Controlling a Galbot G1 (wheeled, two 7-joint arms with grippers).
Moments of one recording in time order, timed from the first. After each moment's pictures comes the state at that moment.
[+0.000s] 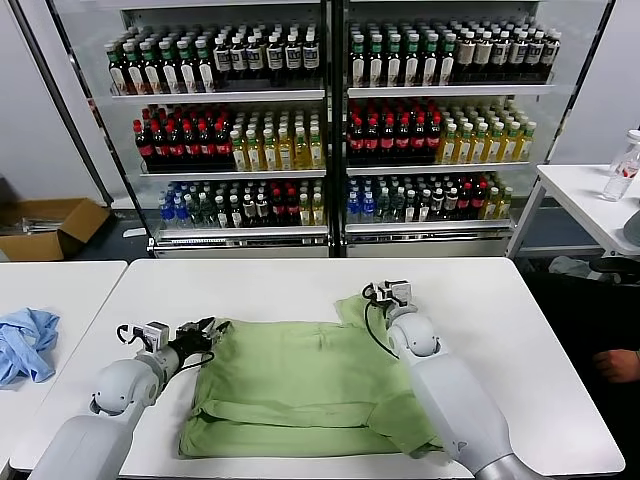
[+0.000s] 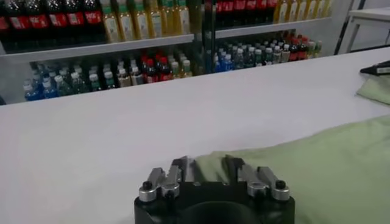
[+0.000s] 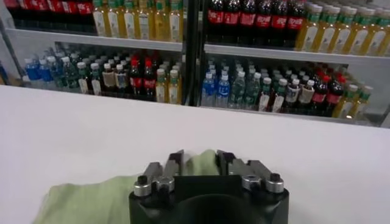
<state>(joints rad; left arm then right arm) 0.95 -1.00 -0.36 -1.50 -0.45 0.49 0.24 -0.61 1.33 0.08 1.22 0.42 -0.50 0.21</state>
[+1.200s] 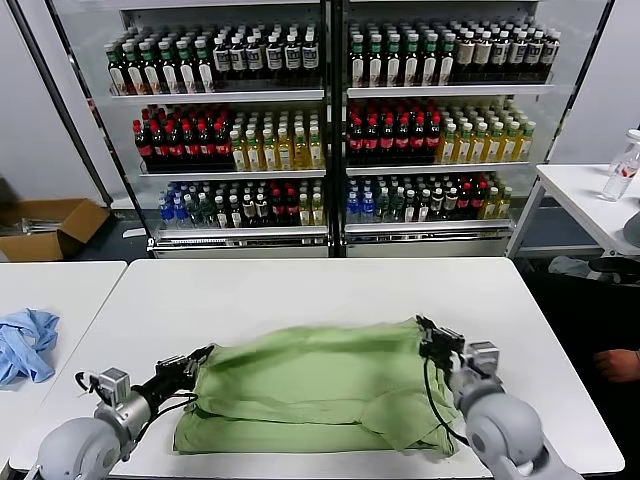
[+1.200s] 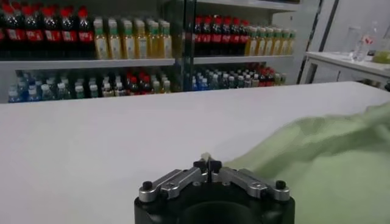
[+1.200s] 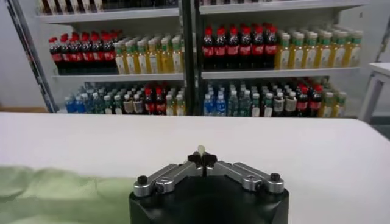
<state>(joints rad) 1.41 -0.92 -0.59 -1.90 -0.62 0.41 0.25 -1.31 1.04 0.41 2.14 0.60 -0.53 0.26</state>
